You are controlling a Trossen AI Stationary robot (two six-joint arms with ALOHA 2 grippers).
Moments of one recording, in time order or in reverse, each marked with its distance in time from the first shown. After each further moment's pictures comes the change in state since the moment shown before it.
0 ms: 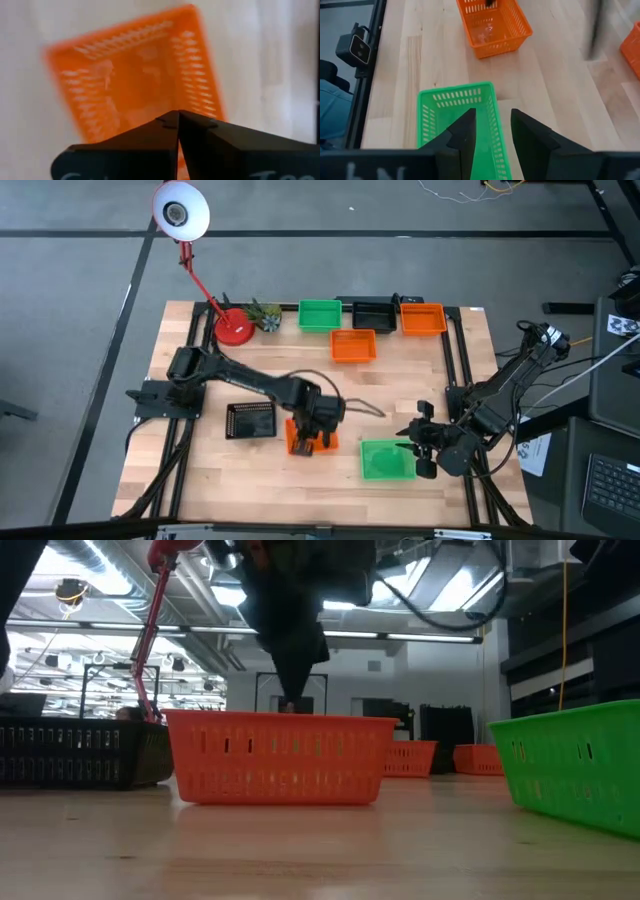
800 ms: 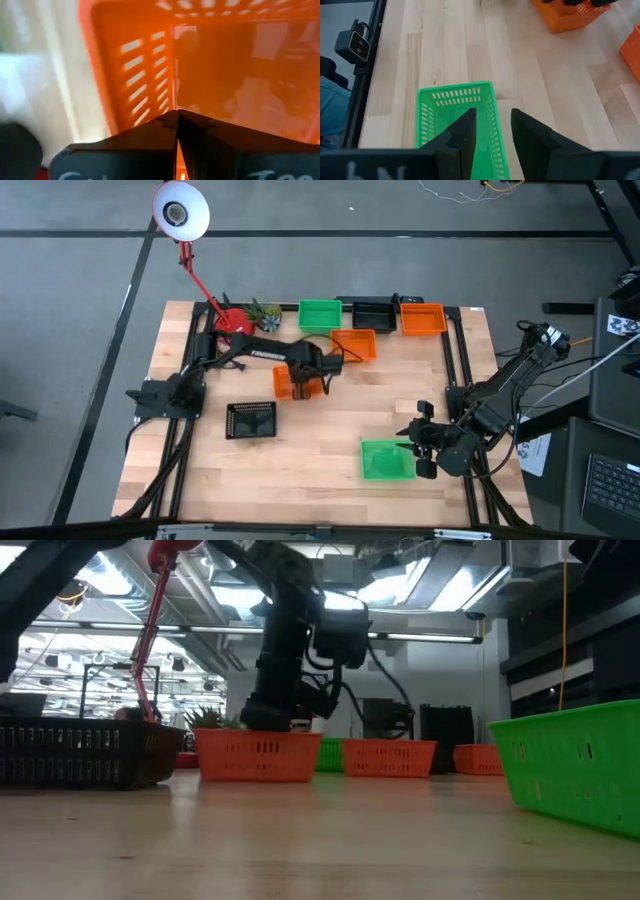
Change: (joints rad) left arm 0.321 0.136 -0.044 -0.178 -0.504 0.108; right arm 0.000 0.000 0.000 0.000 0.000 -0.009
